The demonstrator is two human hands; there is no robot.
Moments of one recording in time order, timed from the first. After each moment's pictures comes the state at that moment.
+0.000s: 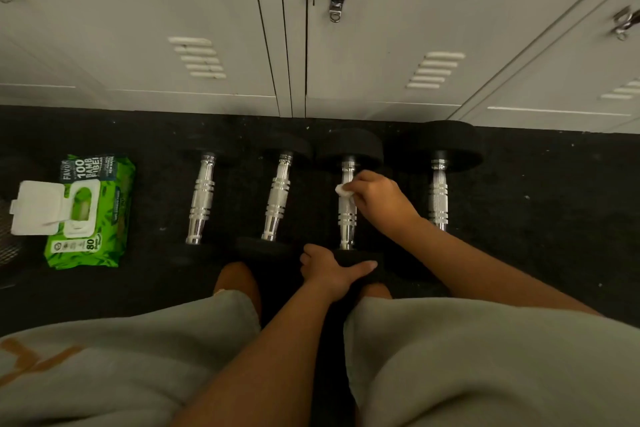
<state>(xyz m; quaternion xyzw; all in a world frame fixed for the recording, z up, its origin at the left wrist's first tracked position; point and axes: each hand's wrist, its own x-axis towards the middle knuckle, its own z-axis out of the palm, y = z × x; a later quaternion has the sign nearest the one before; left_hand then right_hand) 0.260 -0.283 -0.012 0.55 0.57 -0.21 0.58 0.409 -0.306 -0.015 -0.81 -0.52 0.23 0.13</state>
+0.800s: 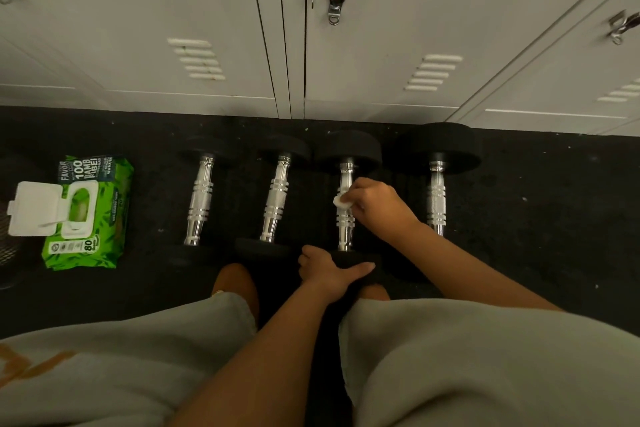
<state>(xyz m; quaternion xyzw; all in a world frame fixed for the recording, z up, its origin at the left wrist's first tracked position) 0.259 -0.282 -0.012 0.55 0.57 -0.21 0.57 0.406 -0.310 -0.008 -0.80 -0.53 0.26 0.12</state>
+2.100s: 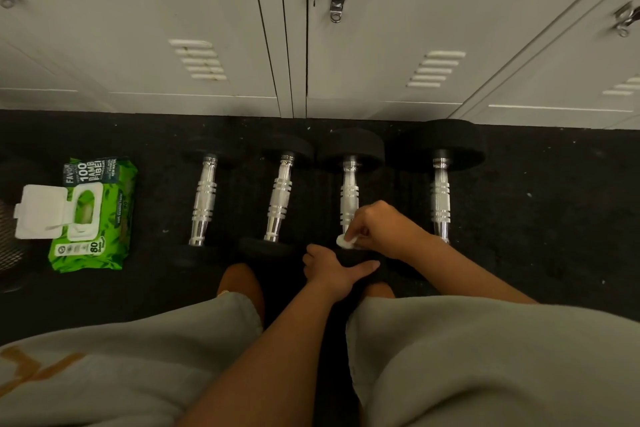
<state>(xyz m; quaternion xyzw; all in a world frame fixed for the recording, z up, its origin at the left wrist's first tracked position) 0.259 -0.282 -0.014 0.55 0.57 -0.21 0.57 0.395 -0.325 -0.006 -0.76 -0.52 0.39 0.07</state>
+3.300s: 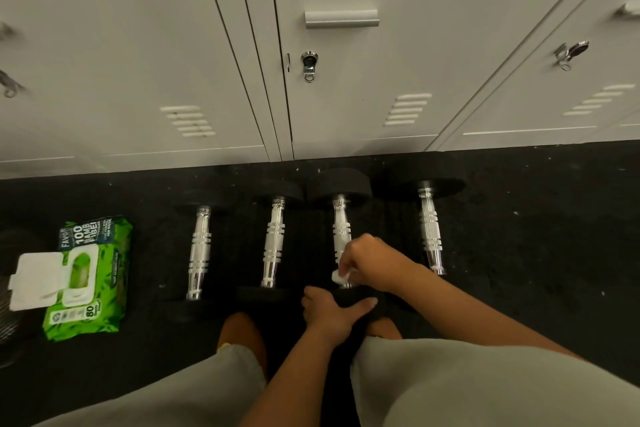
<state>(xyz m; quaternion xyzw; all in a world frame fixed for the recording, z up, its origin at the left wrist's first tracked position) 0.256 -0.283 -0.013 0.56 0.56 -0.19 0.58 0.392 -0.315 -0.007 -0.77 -0.49 0.39 0.05</state>
